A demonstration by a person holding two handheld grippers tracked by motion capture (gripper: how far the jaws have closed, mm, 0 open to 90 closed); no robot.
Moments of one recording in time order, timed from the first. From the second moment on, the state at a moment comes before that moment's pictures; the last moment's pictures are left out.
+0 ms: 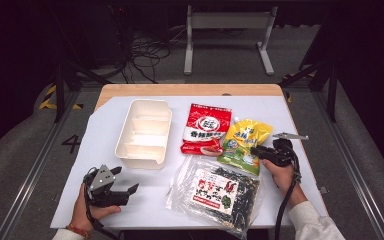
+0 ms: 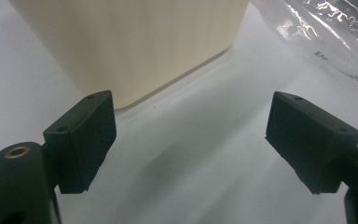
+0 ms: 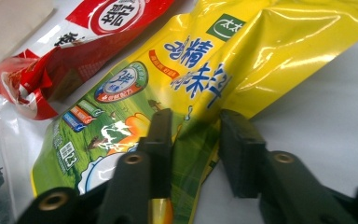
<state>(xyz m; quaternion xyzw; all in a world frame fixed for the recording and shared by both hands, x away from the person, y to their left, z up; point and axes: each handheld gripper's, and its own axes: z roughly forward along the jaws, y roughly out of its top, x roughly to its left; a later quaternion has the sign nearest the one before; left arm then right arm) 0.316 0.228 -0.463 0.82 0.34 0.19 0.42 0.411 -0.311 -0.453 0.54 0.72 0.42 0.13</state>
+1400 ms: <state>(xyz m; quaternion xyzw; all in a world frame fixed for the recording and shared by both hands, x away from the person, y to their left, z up) 0.318 0.225 -0.455 0.82 0.33 0.18 0.42 0.414 -0.231 -0.416 0.44 0.77 0.44 0.11</state>
